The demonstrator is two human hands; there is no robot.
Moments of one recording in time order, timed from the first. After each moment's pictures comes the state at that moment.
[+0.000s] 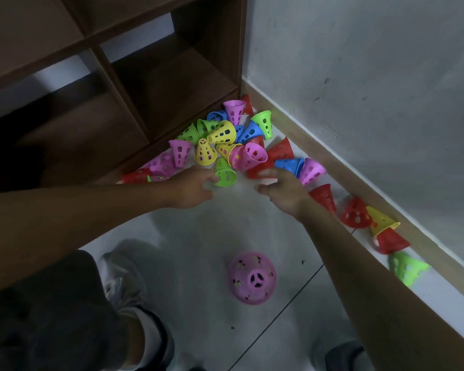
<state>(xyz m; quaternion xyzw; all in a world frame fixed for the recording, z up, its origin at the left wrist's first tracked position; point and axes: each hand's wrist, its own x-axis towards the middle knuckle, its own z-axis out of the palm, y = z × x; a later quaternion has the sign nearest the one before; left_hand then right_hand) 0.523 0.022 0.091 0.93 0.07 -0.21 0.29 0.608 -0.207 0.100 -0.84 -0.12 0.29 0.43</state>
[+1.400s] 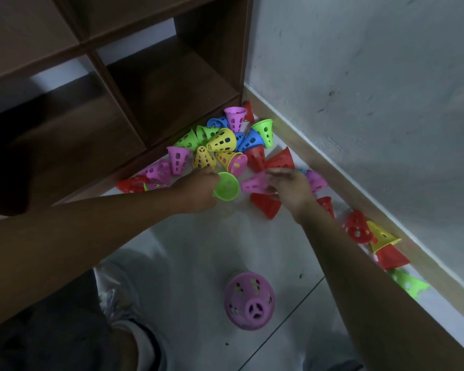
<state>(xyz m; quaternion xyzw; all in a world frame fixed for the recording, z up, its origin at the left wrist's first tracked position) 0.555 0.023 0.065 0.97 0.02 -0.19 0.17 0.645 -0.197 0.081 -0.79 0.03 0.28 0.54</state>
